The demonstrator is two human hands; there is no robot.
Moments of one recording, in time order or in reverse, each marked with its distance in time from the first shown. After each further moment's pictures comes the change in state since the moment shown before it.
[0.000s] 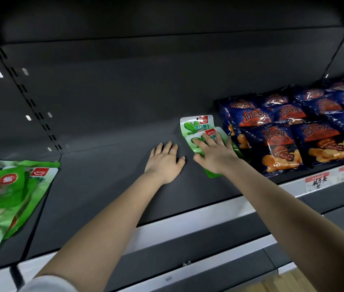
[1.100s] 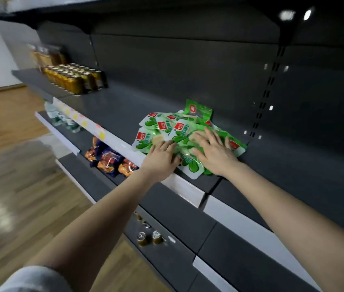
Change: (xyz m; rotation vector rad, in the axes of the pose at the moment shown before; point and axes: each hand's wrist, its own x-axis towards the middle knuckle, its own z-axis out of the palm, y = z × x) left_hand -0.302 -0.251 -0.060 0.025 0.310 -0.821; right_hand -0.033 -0.392 0.006 0.146 0.073 -1.049
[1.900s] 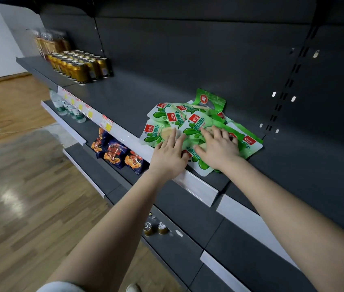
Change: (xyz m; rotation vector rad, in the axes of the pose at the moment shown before) left_hand 0.002 -0.004 0.013 -0.012 0.053 -0.093; right_hand 0.022 -0.024 0.016 -0.125 0.007 0.140
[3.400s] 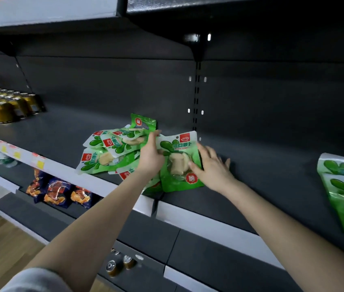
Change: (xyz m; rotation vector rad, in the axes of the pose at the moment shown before) left_hand 0.023 0.120 -0.013 -0.693 0.157 0.111; right_hand -0.111 0.112 -0.033 0.361 0.088 0.265
